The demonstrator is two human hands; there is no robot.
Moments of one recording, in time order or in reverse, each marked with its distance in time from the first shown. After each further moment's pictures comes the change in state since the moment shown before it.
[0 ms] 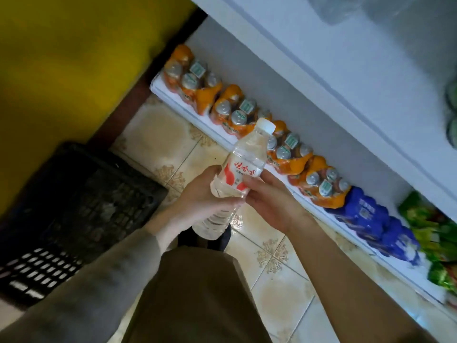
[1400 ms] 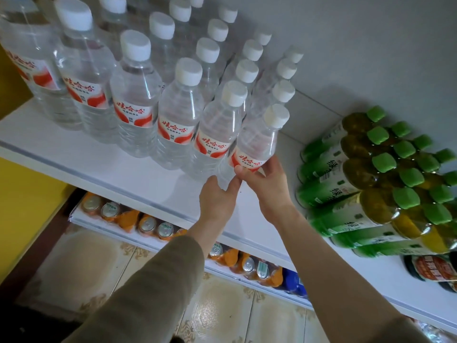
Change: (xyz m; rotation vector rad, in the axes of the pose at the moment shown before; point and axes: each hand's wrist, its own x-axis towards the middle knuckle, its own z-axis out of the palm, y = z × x) left_hand 0.106 0.277 0.082 -0.135 0.236 0.193; right_hand -0.012 -0.267 -0.052 -0.225 0.572 -0.667
